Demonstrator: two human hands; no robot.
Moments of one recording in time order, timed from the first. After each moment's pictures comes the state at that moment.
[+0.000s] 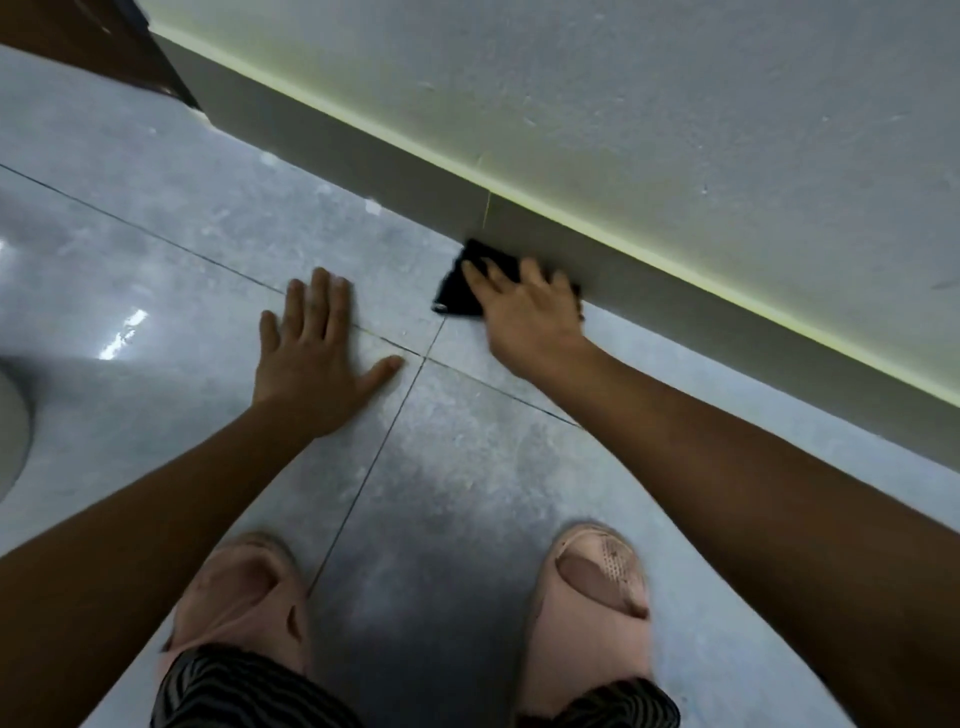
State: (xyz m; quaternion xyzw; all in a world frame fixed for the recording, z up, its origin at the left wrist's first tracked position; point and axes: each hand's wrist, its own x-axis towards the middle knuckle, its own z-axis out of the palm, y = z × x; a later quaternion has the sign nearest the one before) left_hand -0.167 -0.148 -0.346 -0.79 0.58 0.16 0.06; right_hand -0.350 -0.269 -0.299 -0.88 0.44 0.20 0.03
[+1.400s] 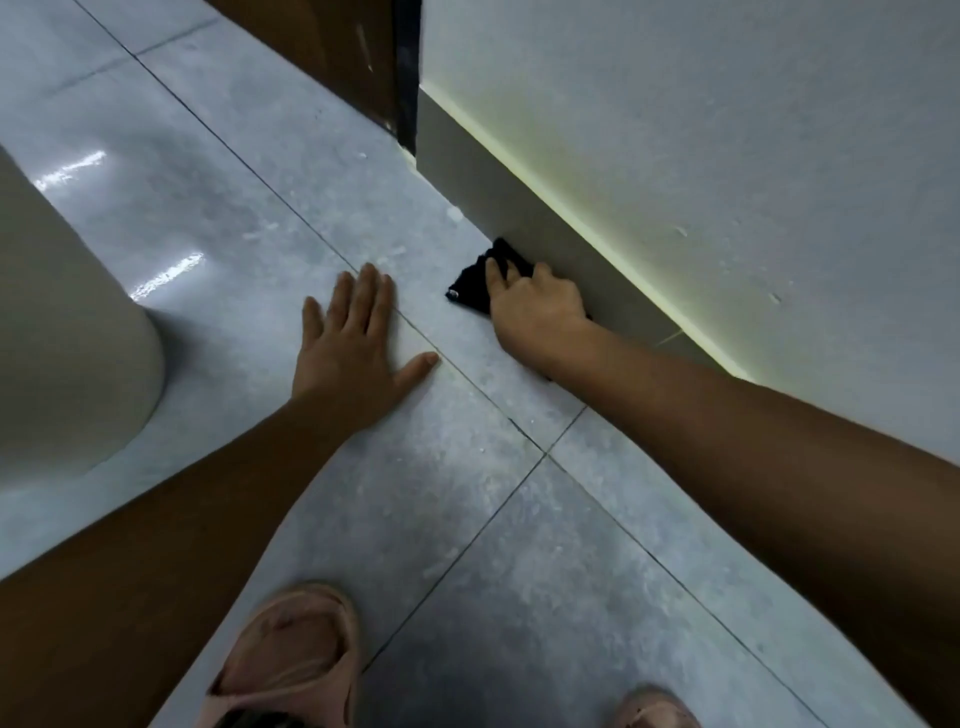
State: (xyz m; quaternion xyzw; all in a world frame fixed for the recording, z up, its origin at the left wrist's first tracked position) left_hand -0.076 -0.144 -0.355 -0.87 0.48 0.13 -0.01; right_hand -0.180 -0.300 -0.297 -0.91 0.31 0.28 -0.06
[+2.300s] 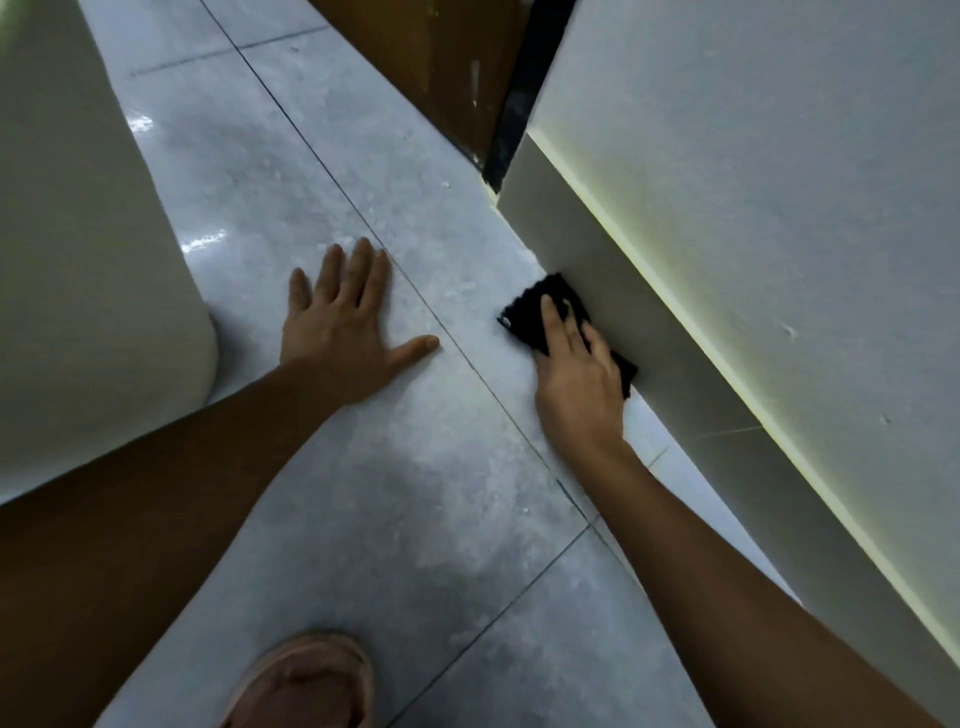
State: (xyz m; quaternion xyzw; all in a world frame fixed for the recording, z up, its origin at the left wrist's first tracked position) left_hand -0.006 -0.138 -0.357 -0.90 0.42 0.13 -0.04; right_hand -0.187 -0.277 -0.340 -0.91 0.41 0.03 0.08
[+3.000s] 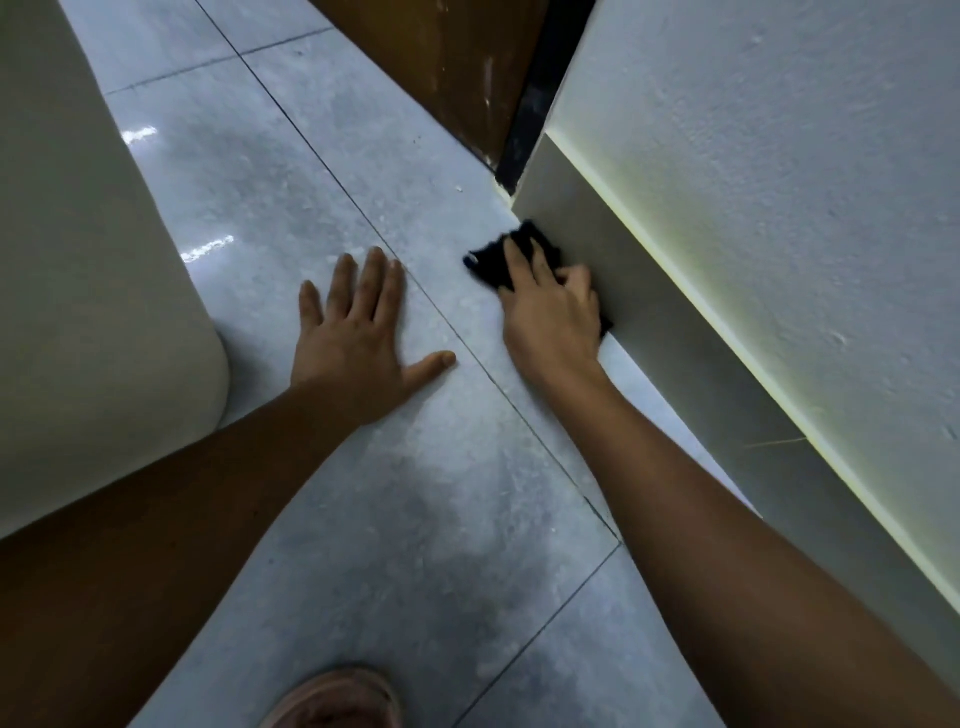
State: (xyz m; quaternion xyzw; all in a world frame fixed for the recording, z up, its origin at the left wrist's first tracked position) left_hand -0.005 -0.139 -0.358 -0.90 0.43 0.13 -0.03; right_hand -0.104 -0.298 -0.344 -0.92 0.38 0.01 0.05
